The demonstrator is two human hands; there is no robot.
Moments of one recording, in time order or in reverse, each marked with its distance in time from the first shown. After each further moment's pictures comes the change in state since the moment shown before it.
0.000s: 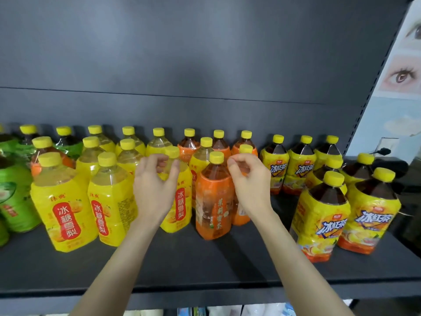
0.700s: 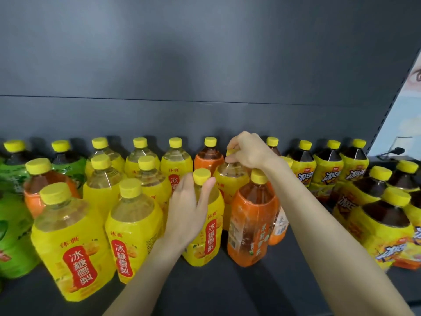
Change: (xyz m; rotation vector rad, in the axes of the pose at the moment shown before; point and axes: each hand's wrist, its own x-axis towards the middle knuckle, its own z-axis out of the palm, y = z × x) left_hand 0.034 -0.047 0.019 -0.156 -0.370 0.058; right_hand 0.121 -0.023 0.084 -0.609 -0.572 0.123
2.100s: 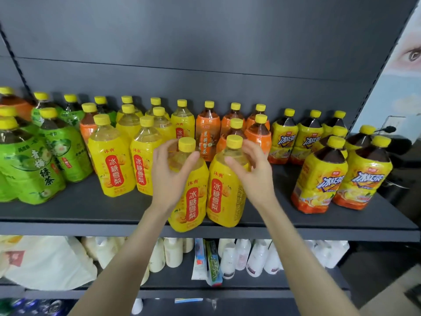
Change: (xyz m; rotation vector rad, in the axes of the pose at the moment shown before) left_hand -0.128 0.066 -0.049 -0.234 0.205 -0.133; right_hand -0.228 0.024 0.043 0.841 0.333 -0.137
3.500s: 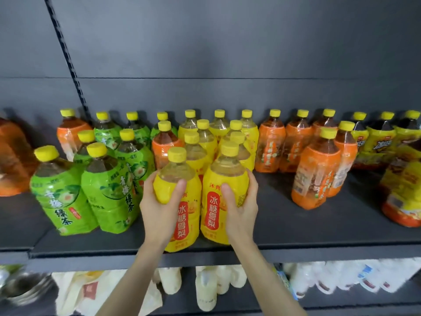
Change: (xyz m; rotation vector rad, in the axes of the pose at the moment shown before) left_hand 0.063 -0.108 -0.193 -0.131 0.138 -0.182; right_hand -0.033 -0.026 0.267 0.280 0.294 0.222
